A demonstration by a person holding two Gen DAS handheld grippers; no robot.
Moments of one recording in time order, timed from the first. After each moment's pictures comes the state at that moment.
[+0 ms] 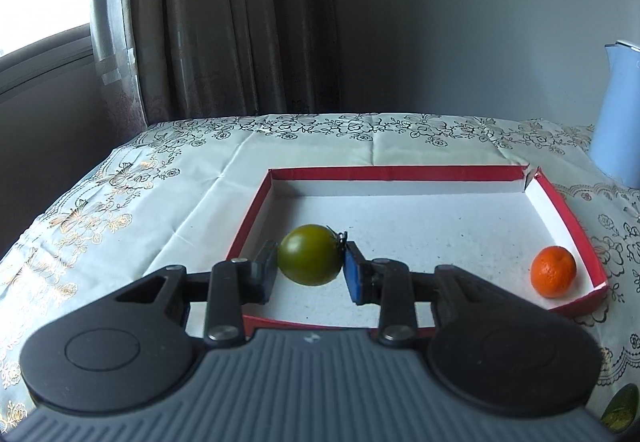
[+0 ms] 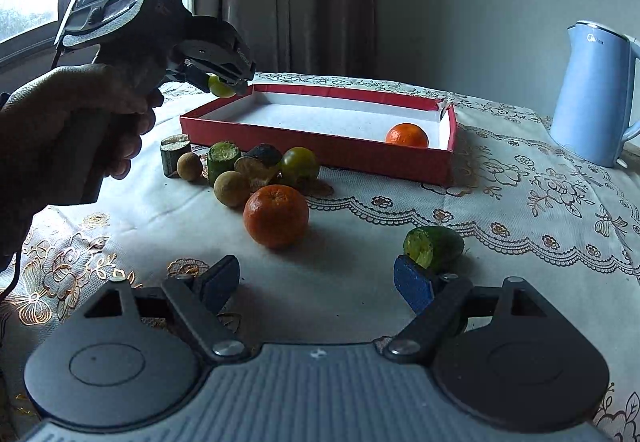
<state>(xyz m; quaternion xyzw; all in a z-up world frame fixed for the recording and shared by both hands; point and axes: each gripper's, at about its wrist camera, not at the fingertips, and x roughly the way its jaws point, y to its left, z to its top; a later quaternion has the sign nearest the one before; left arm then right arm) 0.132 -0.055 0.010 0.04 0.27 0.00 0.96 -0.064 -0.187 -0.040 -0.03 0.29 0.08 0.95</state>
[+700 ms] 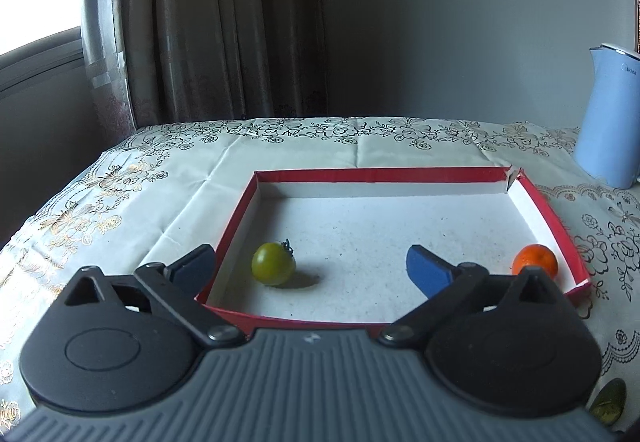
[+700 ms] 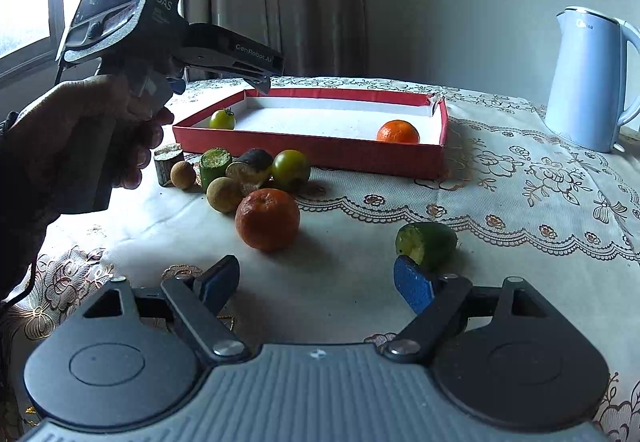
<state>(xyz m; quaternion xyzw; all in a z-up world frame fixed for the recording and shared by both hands) 0.114 -0.056 0.012 0.04 0.26 -0.03 0.96 -0.063 -0.193 -0.039 -0.01 0.29 0.08 0.96</state>
